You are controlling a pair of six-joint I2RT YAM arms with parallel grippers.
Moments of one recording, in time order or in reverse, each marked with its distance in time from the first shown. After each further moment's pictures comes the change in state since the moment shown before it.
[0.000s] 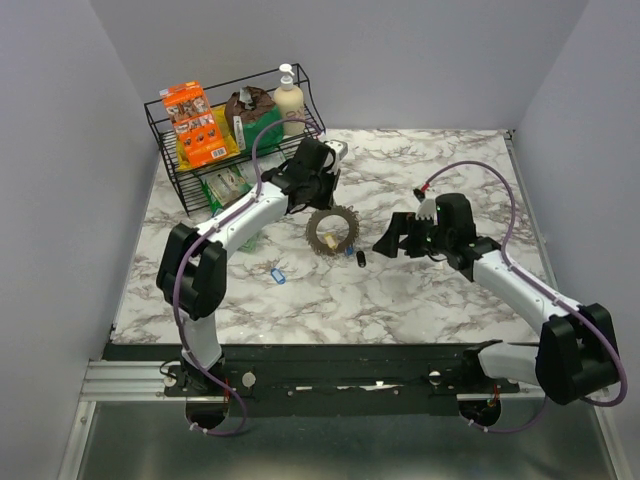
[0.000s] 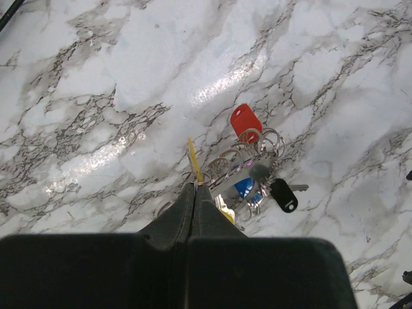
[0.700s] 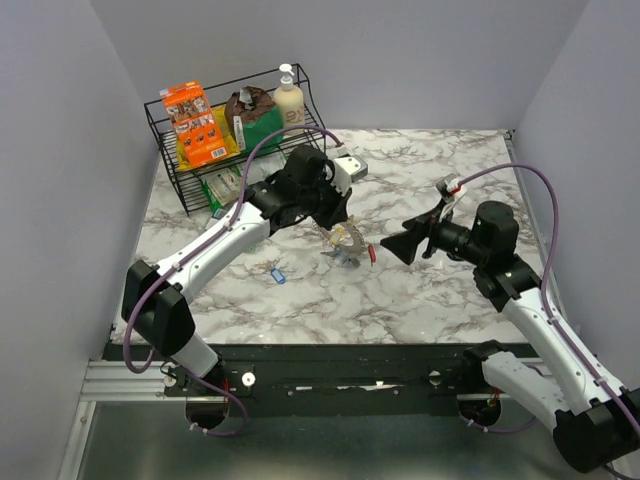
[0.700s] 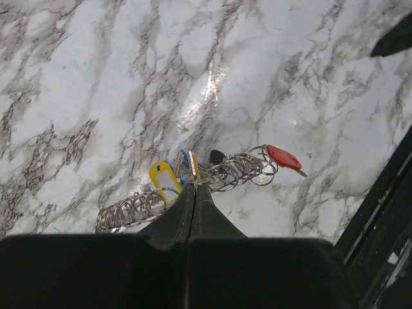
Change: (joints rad) left arm -0.092 -0.263 -0.105 -0.049 0.206 0.241; right arm -0.005 -0.370 -0.002 0.045 -0.157 -0.106
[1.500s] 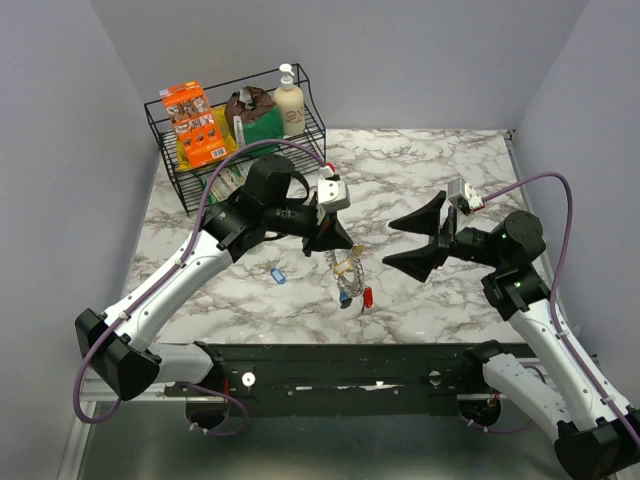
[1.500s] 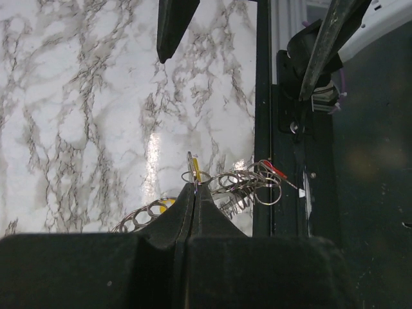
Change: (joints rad) left arm -0.019 -0.300 -0.116 -0.009 0.513 0.164; right arm -0.001 -0.095 0.000 0.285 -0.402 0.030
